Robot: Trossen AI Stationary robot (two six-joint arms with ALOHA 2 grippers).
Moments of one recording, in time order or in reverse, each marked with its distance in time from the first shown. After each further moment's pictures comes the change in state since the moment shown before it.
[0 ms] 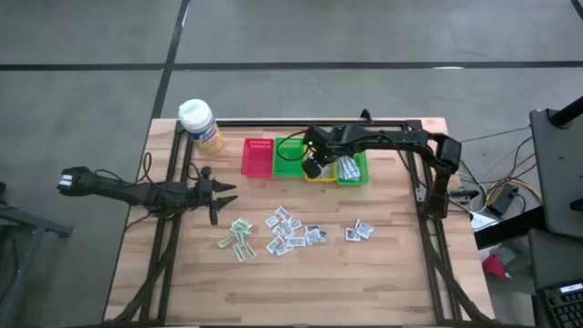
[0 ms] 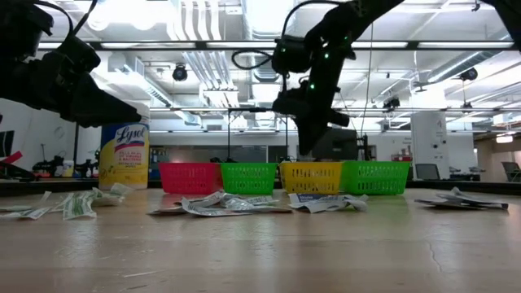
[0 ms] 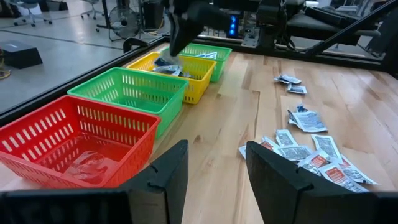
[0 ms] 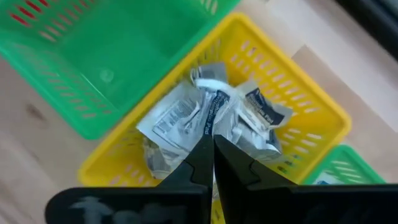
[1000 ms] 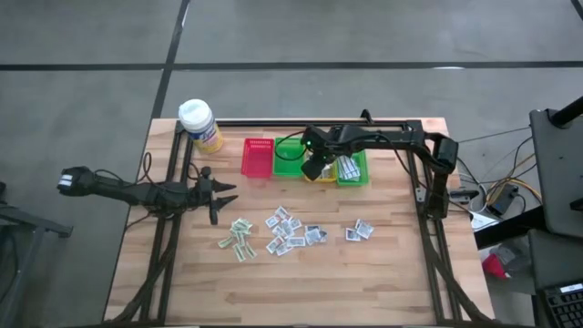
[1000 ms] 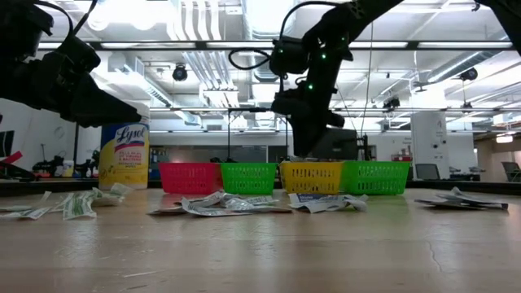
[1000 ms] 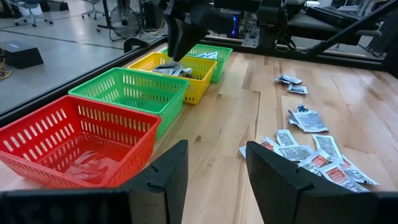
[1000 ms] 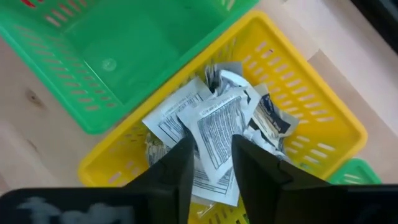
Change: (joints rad) left arm 0.000 0.000 0.000 0.000 -0.003 0.000; right arm -0.005 0.023 0.022 -0.005 -0.029 -0.071
